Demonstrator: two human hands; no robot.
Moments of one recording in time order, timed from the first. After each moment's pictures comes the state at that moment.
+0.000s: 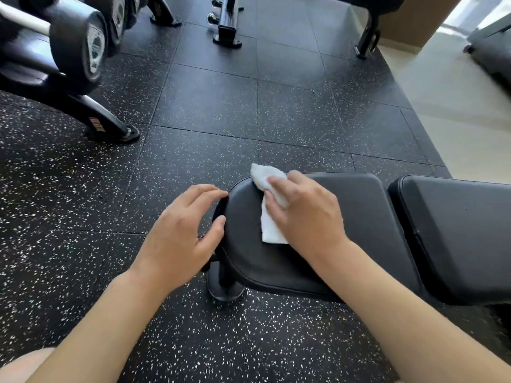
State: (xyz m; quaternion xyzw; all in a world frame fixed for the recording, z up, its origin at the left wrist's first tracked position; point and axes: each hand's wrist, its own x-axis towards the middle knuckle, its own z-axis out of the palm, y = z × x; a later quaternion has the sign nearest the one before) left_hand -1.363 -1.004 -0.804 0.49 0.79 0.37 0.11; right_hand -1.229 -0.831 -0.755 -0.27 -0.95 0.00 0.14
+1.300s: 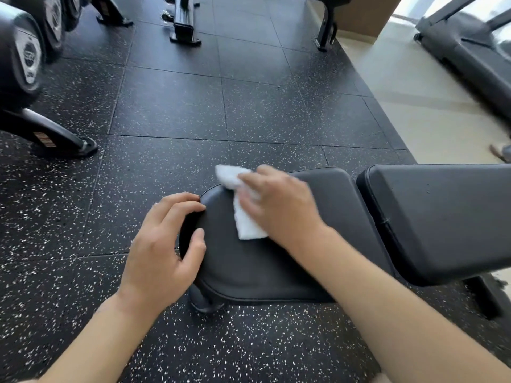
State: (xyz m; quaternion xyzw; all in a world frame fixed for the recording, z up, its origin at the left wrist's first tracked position) left_hand -1.355 -0.981 -0.822 0.50 0.74 0.45 0.04; right_hand -1.235 -0.802 -0.760 -0.29 -0.95 0.00 0.15
